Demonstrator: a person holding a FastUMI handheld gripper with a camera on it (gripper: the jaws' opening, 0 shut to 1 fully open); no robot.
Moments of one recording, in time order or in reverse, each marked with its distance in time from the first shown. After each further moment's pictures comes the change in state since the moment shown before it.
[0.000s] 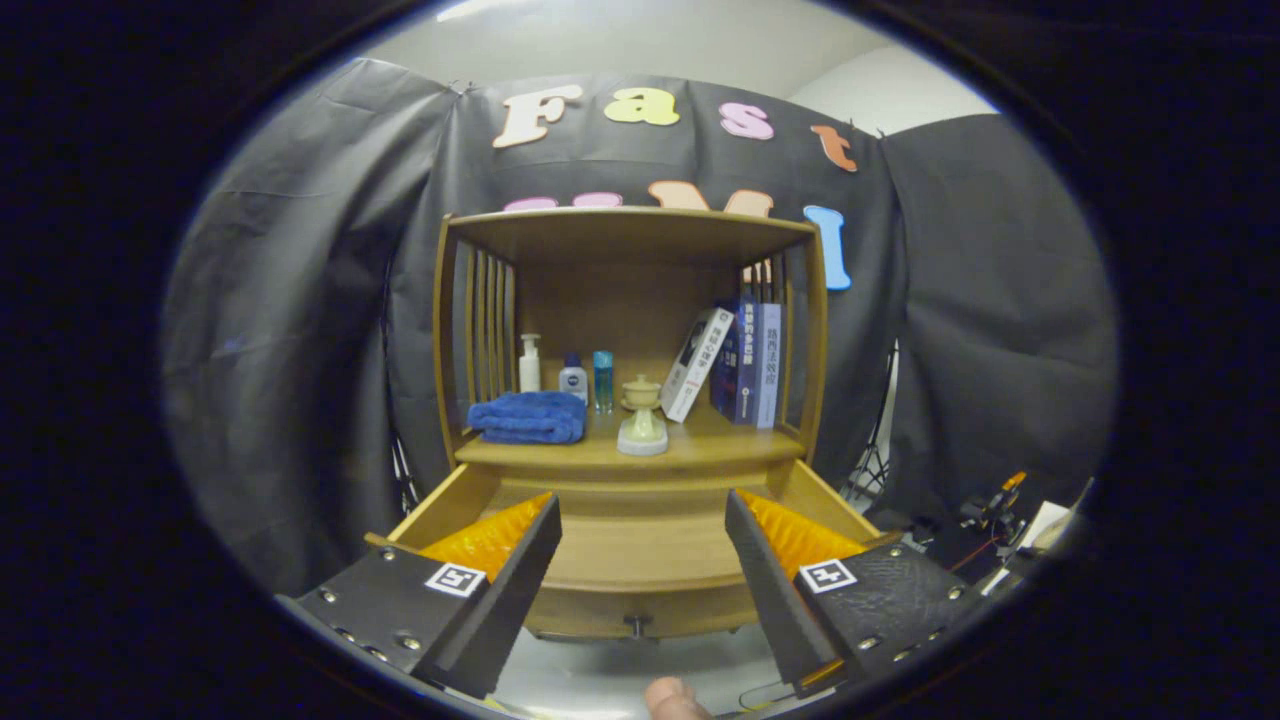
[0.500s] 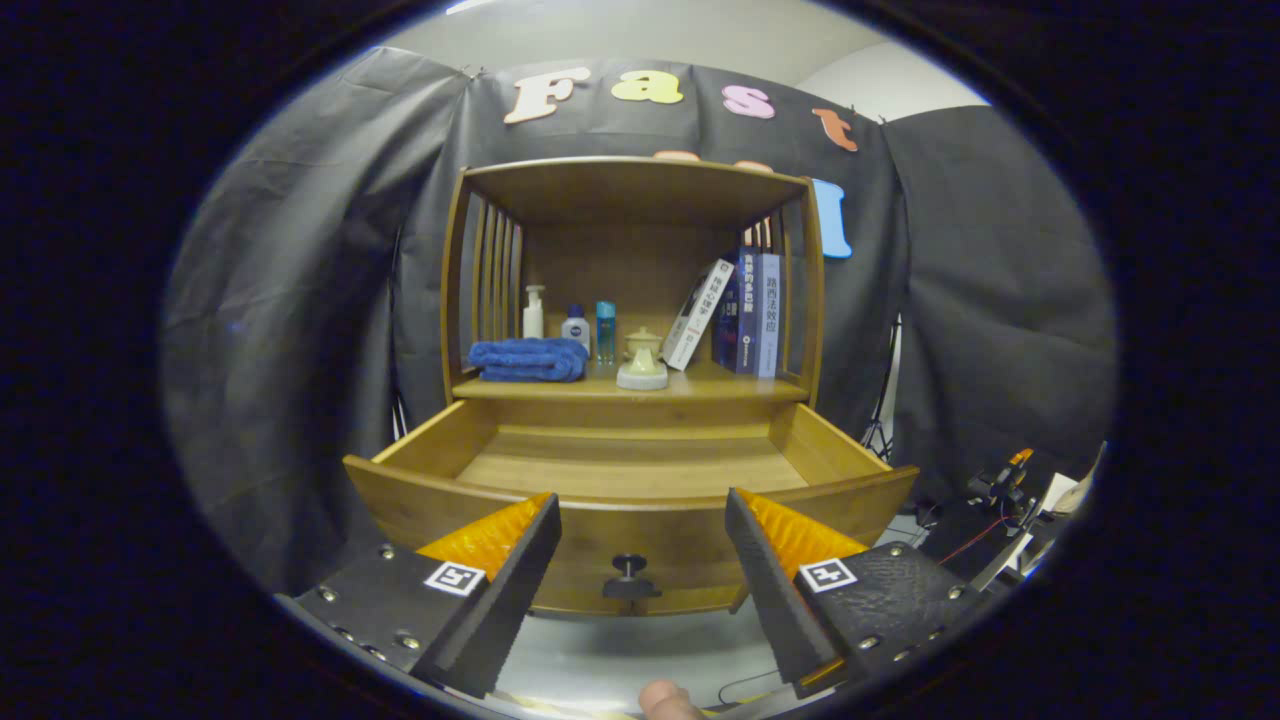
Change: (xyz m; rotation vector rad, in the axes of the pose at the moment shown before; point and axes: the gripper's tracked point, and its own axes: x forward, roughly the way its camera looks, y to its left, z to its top) arm -0.007 -0.008 -0.082 -0.028 0.048 0.008
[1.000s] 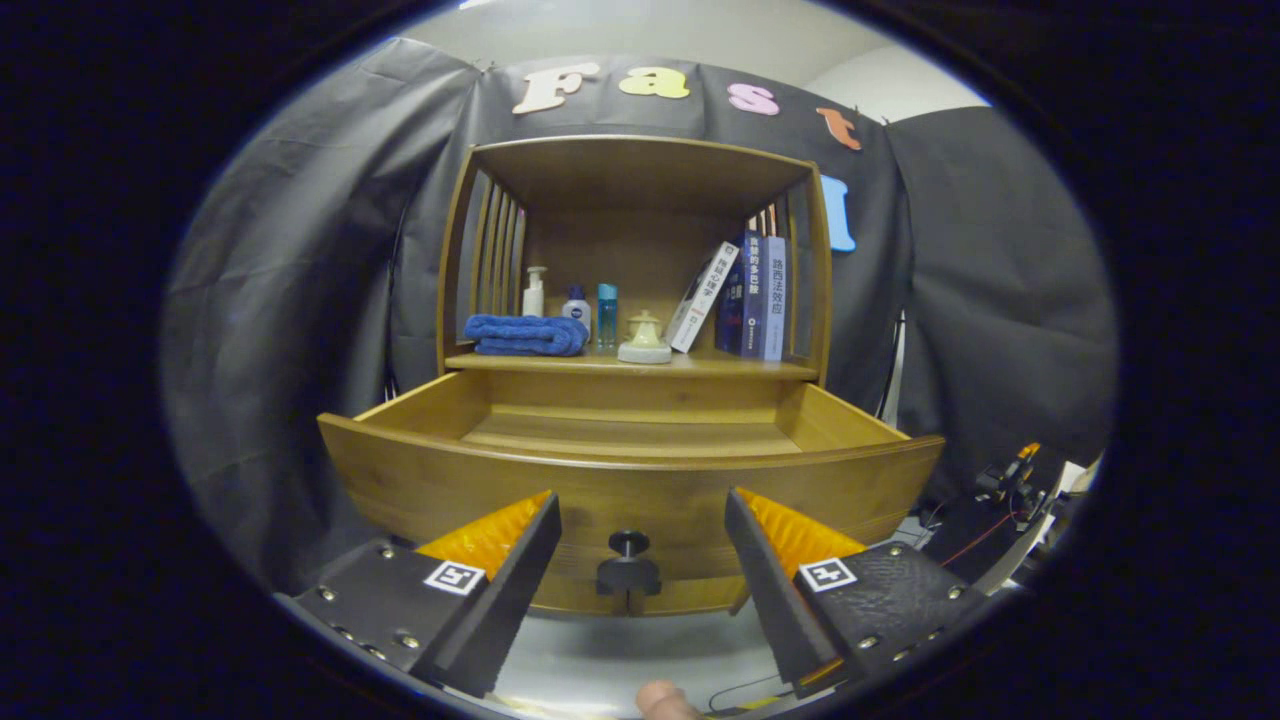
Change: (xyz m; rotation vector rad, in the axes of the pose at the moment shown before) arm 0.029 0.005 -0.044 -0.009 -0.023 0.004
